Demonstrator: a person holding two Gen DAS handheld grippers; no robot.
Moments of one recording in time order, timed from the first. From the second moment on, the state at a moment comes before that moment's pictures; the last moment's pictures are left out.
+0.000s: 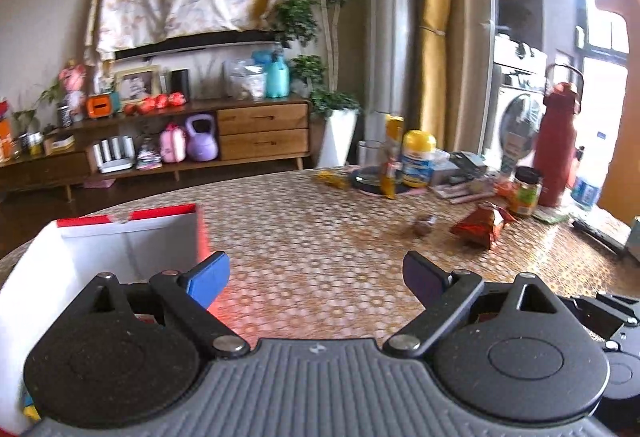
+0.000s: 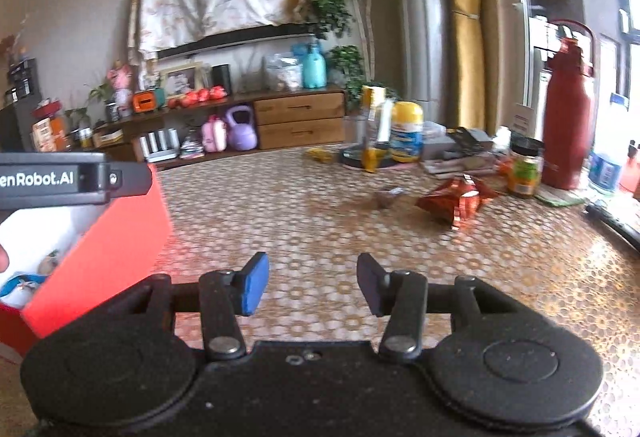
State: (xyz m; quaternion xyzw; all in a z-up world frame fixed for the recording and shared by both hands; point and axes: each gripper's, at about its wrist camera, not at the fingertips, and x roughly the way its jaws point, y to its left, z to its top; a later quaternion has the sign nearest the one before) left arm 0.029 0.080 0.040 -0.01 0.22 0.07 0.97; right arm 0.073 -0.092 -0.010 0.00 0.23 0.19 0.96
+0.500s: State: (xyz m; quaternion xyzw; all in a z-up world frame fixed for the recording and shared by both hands) left arm 0.097 0.023 0.009 0.03 0.24 0.02 0.97; right arm 0.130 -0.157 -0.019 0.04 0.24 0.13 0.96
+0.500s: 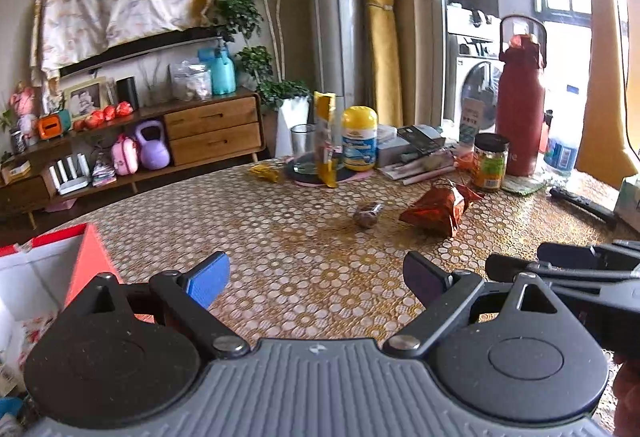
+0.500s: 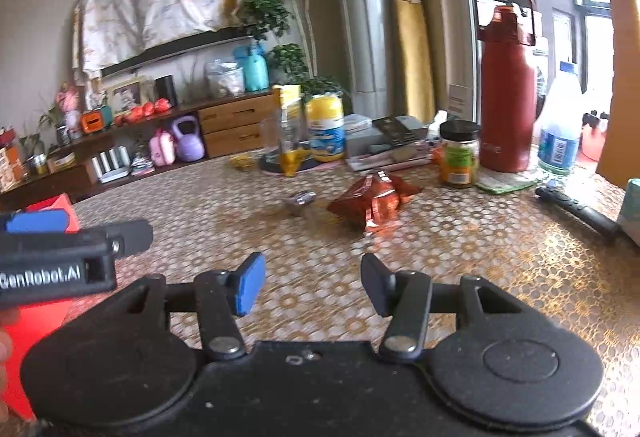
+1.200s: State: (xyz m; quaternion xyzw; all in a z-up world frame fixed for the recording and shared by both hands) left arm 0.252 -0.009 -0.033 0.05 0.30 -0.01 0.95; right arm 0.236 -0.193 -0.031 0.08 0.28 0.08 0.95
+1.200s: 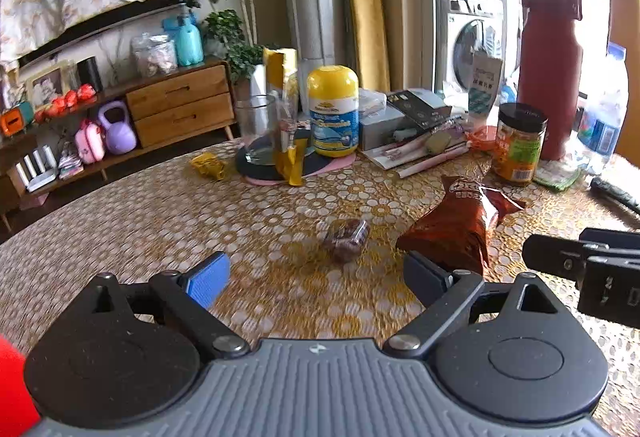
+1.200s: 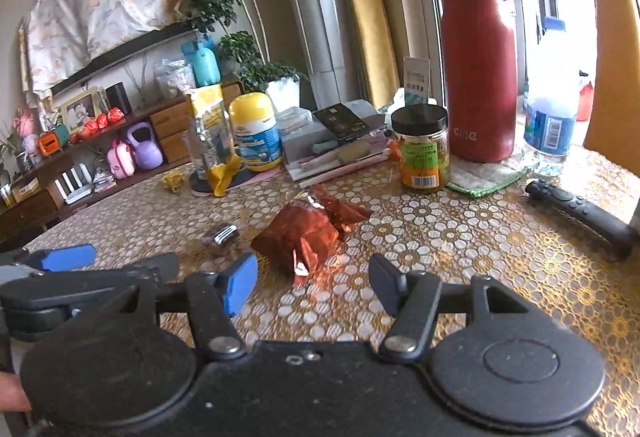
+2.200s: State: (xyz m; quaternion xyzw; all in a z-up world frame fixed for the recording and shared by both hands) left arm 0.334 -0.017 -0.084 0.08 0.31 -0.06 0.95; right arm 0.323 -0.191 -0.062 0.15 0.32 0.08 0.93
